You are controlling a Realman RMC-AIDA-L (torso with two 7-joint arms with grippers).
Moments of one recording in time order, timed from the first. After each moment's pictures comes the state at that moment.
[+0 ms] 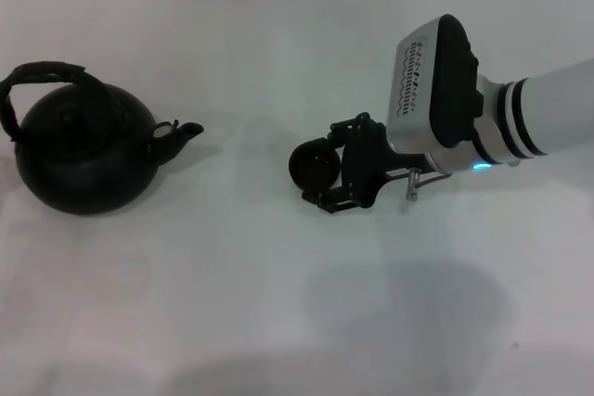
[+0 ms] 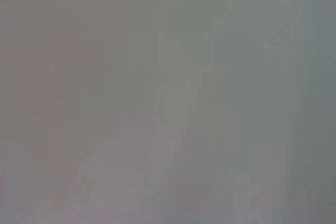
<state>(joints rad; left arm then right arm) -0.21 -2.08 0.35 0.01 -1.97 -1.51 2.74 0.57 2.03 -1.84 -0.81 1.36 0.87 -1.53</state>
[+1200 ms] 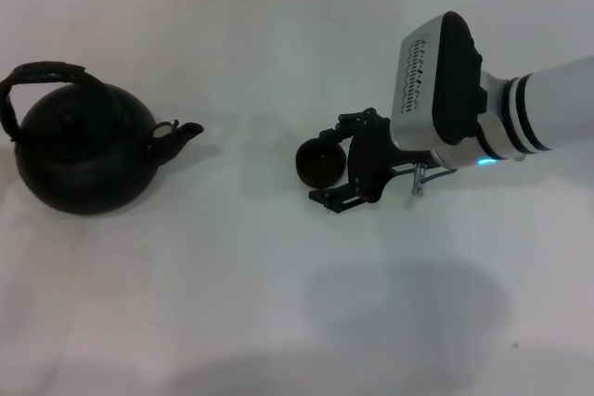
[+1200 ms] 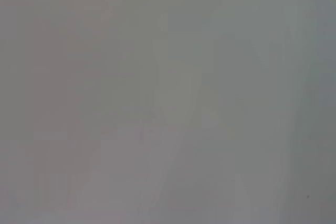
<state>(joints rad) -0.23 -2.08 0.35 0.02 -1.97 -1.50 2.74 0.58 2.02 -1.84 -0.80 1.35 0.86 -1.53</state>
